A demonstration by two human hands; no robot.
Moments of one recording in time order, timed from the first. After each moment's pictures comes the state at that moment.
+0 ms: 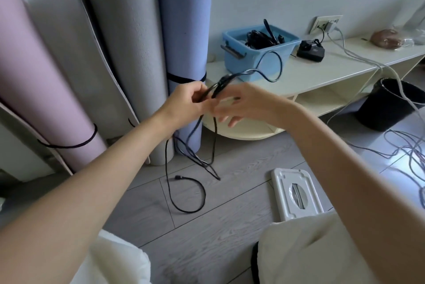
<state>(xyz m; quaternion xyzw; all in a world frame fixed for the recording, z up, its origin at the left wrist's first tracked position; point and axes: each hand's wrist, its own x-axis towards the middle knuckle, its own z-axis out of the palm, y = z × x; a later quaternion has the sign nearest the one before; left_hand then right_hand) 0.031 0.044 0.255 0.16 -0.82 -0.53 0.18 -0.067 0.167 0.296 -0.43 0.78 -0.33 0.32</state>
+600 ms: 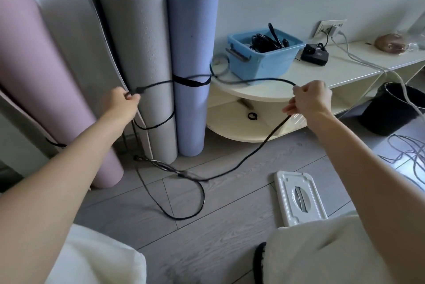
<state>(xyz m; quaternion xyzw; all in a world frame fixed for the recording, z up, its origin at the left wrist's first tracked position) 0.076 -0.061 0.213 0.50 -0.74 -0.35 0.28 -0.147 0.205 0.264 -0.10 0.87 -0.48 0.02</state>
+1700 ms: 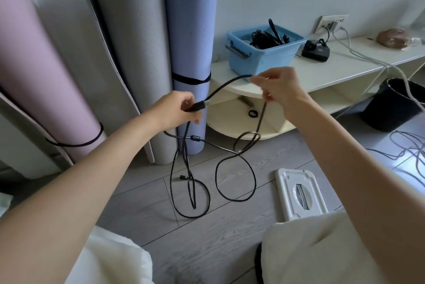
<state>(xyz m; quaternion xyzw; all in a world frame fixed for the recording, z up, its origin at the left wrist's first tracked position) 0.044 0.005 0.236 0.19 -0.88 -0.42 0.09 -0.109 0.170 0.282 -0.23 0.82 -0.52 0.13</state>
